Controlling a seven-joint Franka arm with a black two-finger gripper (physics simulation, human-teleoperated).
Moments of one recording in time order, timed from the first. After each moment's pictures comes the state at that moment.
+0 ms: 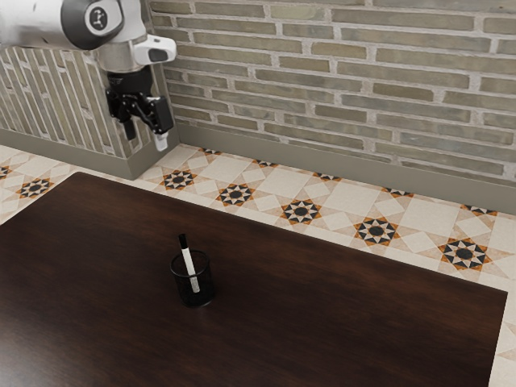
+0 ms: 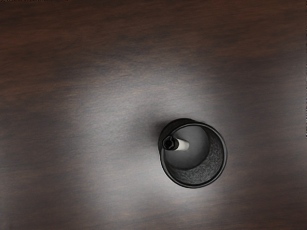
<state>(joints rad) -0.02 0.06 0.06 -1.56 -0.02 1.57 0.19</state>
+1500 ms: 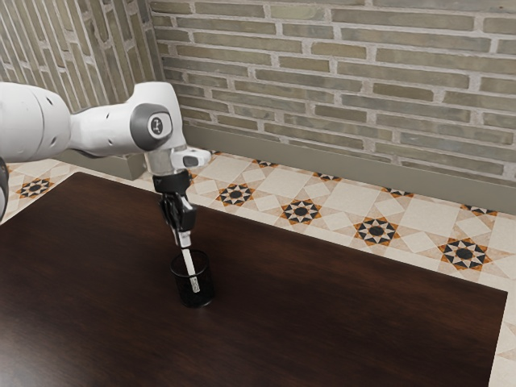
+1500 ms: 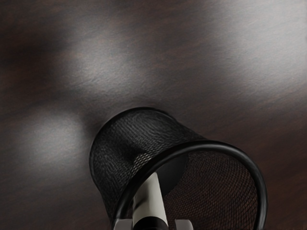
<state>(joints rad) -0.01 0.36 0.08 -1.74 -0.23 1.76 0.53</state>
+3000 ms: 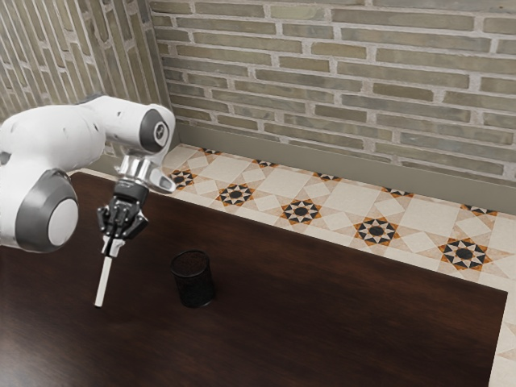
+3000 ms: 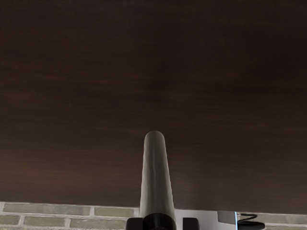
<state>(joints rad) 0.01 0.75 0.27 -1.27 0.01 1.06 0.21</state>
